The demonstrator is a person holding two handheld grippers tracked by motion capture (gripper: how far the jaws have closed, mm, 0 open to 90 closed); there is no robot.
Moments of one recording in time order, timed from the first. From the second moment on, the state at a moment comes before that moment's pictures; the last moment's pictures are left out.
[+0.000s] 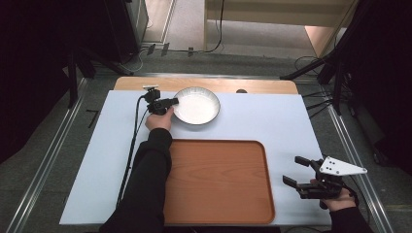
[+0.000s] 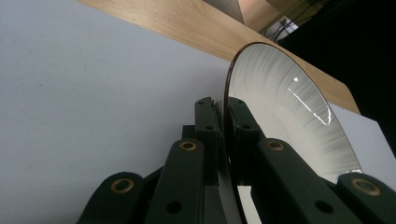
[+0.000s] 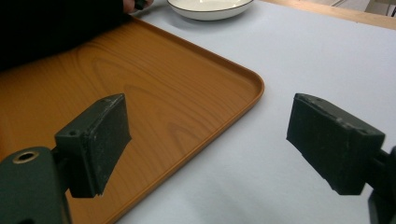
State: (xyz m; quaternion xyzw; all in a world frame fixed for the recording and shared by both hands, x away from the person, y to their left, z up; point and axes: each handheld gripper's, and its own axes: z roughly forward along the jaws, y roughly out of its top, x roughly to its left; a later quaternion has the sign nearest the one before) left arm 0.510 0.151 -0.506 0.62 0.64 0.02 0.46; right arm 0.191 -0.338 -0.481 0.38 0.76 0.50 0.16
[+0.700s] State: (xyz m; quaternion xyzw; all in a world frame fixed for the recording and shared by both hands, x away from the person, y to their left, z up) left arm 0.500 0.161 -0.479 0.58 0.64 -0.04 0.50; right arm 0.192 -0.338 -0.481 0.37 0.76 0.50 0.16
